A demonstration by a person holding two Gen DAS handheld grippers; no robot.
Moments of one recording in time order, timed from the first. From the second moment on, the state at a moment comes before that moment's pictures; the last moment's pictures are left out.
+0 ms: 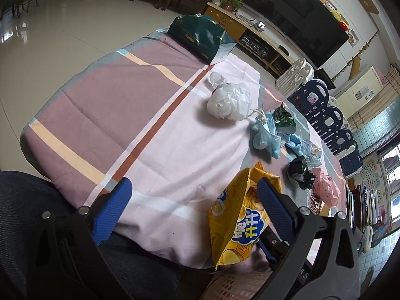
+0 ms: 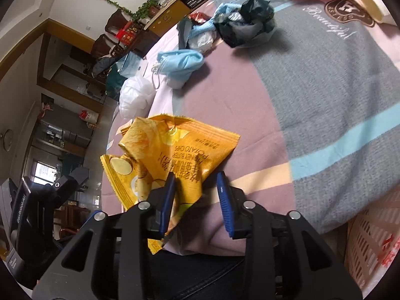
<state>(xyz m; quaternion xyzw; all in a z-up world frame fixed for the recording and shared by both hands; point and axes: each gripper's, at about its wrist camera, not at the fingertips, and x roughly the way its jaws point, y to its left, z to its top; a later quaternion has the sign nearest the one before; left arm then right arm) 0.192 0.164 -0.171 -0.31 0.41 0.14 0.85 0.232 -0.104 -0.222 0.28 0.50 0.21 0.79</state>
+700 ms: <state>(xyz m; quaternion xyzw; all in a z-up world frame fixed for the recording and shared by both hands) 0.198 0.159 -0.175 -0.30 0.42 0.13 0.84 0.230 -0.119 -0.219 0.29 0.49 0.19 0.80</state>
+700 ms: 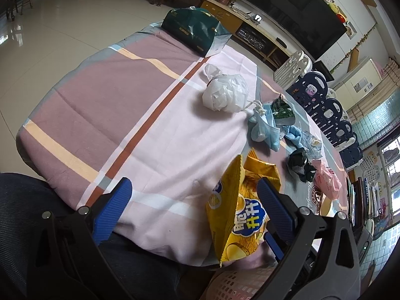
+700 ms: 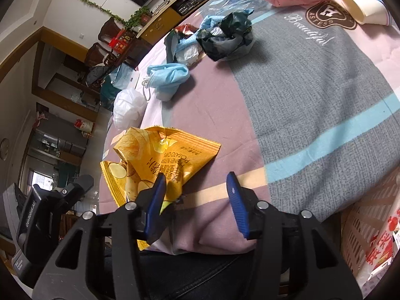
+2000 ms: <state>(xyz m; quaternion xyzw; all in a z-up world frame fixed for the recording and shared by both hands) 0.245 0.076 -0.197 -0.14 0.51 0.02 0.85 0.355 -0.307 -0.198 0.16 0.47 -0.07 0.87</state>
